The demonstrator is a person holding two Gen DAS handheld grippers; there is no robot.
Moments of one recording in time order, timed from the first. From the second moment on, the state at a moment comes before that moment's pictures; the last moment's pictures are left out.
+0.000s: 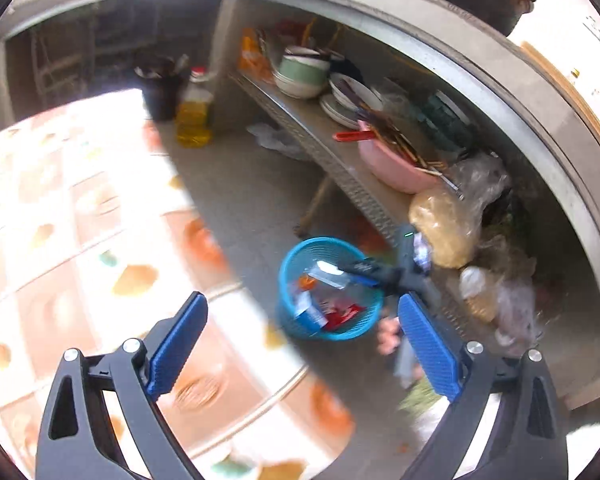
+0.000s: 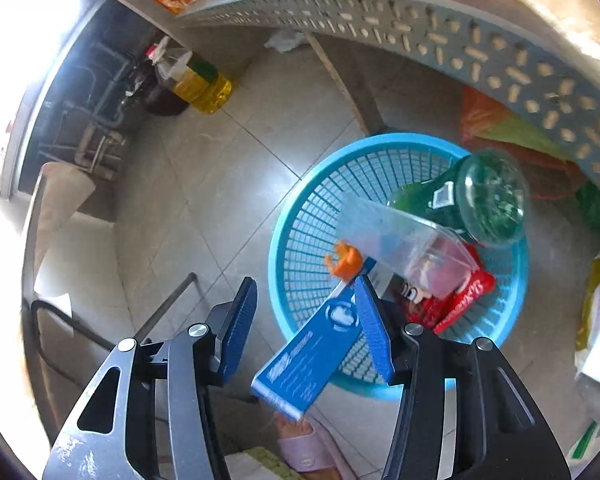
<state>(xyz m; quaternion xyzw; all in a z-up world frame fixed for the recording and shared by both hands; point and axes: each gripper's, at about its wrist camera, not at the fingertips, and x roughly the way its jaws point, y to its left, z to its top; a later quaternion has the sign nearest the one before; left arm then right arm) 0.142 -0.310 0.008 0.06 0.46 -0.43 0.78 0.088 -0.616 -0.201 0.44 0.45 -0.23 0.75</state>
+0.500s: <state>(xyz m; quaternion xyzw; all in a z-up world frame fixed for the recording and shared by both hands) 0.044 -0.221 0.010 0.07 0.38 -0.41 0.82 -0.017 -0.438 -0.026 0.21 0.37 -0.24 0.87</state>
